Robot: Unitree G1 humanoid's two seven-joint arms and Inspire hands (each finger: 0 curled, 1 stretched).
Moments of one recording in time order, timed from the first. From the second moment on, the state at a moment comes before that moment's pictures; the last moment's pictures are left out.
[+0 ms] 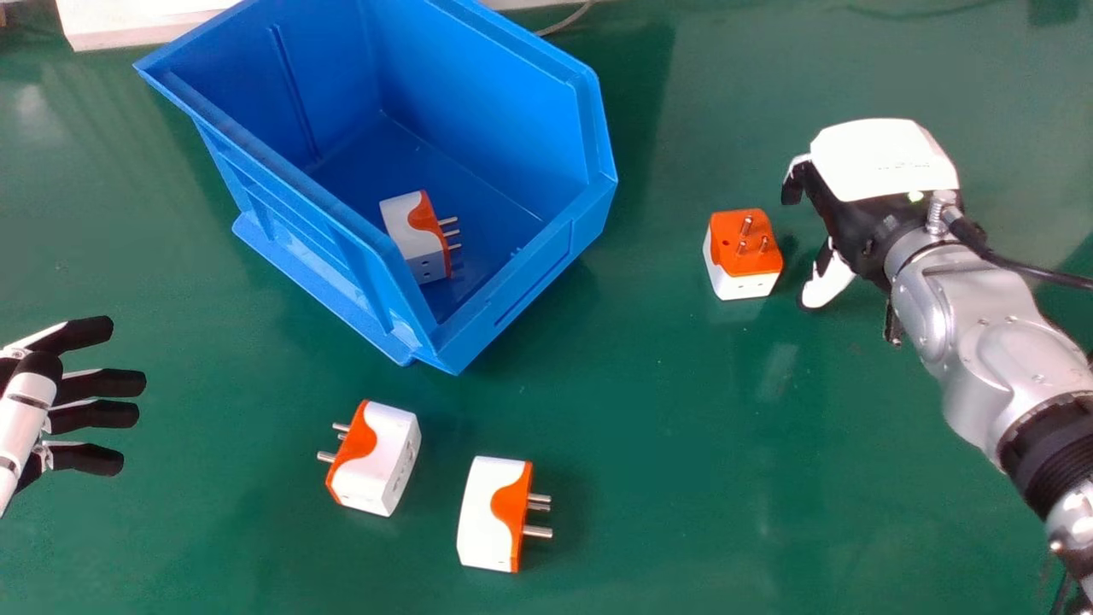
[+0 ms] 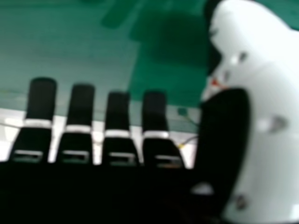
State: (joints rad) left arm 0.53 0.36 0.58 -0.38 -0.18 0.04 -0.39; right arm -0.77 -0.47 0.54 0.83 -0.86 0.12 -0.01
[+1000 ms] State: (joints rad) left arm 0.52 0.36 0.56 -0.37 -0.17 0.03 -0.38; right arm -0.77 -0.41 0.55 0.85 -0.86 0.12 0.01
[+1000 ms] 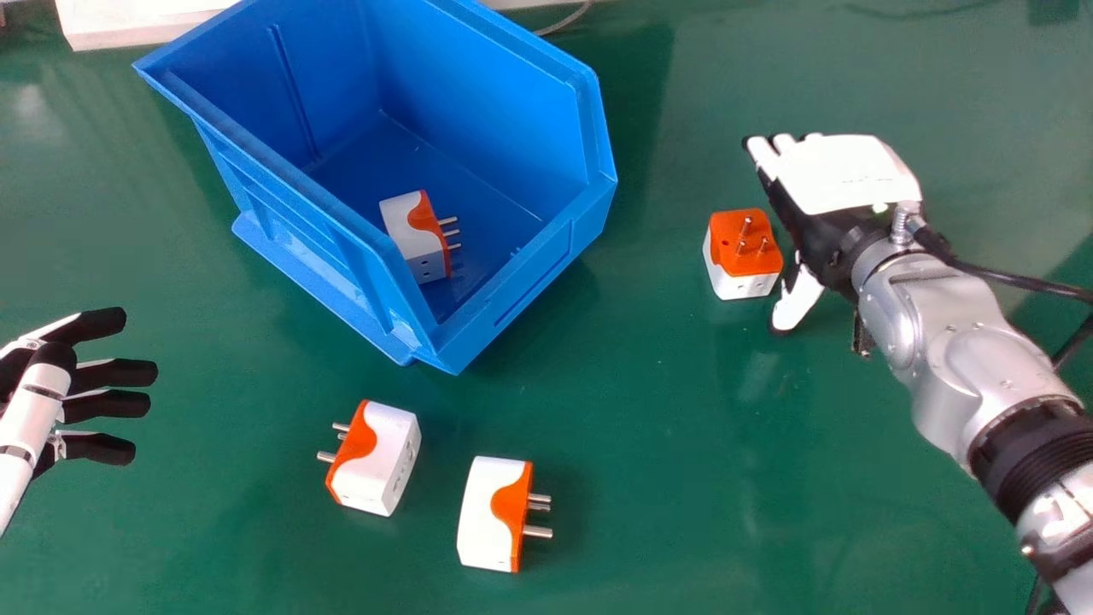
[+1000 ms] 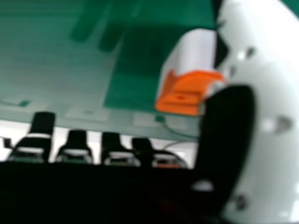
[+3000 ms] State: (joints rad) left arm 0.59 0.34 0.56 -0.45 -0.20 0.05 -0.37; right arm -0.81 -0.35 0.56 0.91 -0.85 0.08 0.02
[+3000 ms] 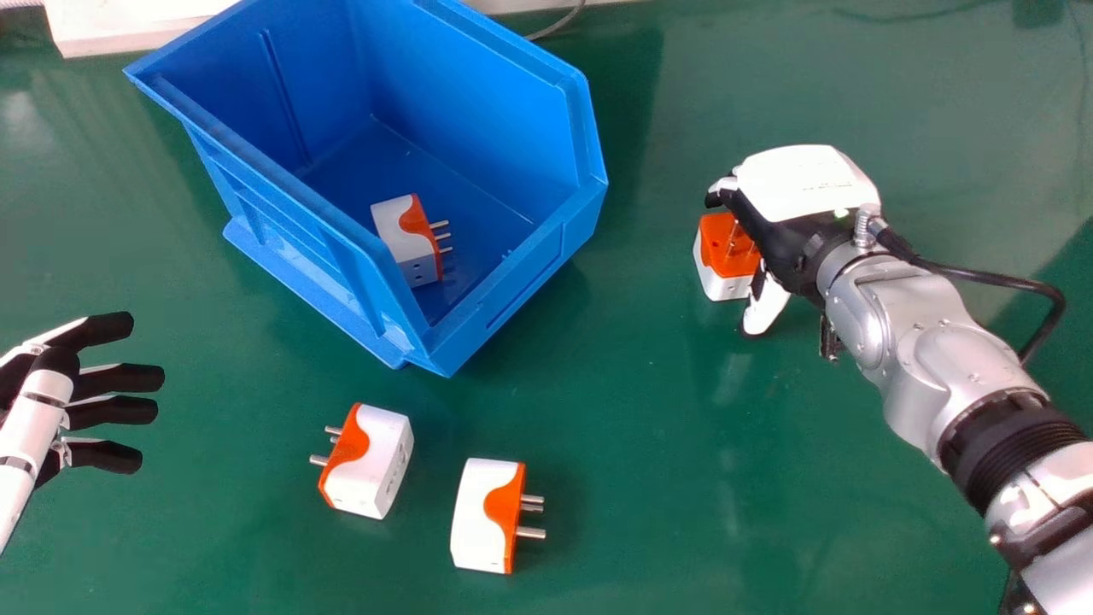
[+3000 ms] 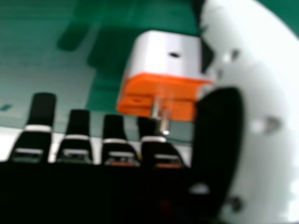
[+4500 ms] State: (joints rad) left arm 0.63 0.33 0.58 -0.50 -0.22 0.07 -0.37; right arm -0.77 -0.36 0.58 0.91 -0.85 0.06 -0.13
